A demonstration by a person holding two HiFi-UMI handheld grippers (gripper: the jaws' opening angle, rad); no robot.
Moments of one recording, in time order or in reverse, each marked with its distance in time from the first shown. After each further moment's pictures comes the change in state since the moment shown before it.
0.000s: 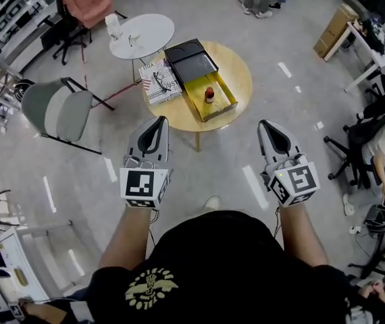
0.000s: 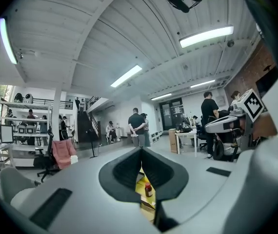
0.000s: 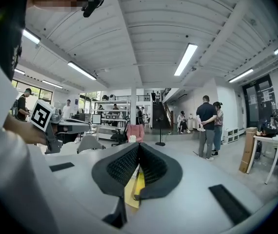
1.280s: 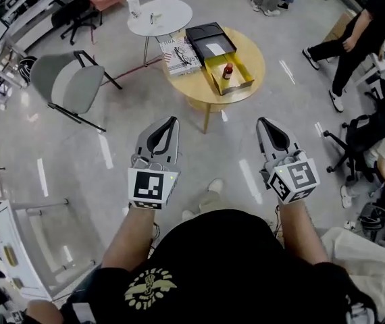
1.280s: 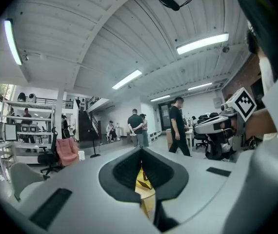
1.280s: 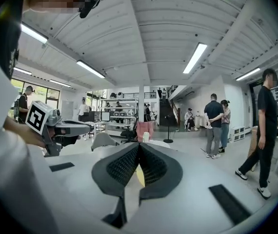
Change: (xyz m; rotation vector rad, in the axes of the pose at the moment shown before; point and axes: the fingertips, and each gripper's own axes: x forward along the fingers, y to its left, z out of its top) left arm -0.164 0.004 -0.026 -0.003 -0.006 -0.019; right arm -0.052 0.154 -0.012 -0.021 0.039 0.059
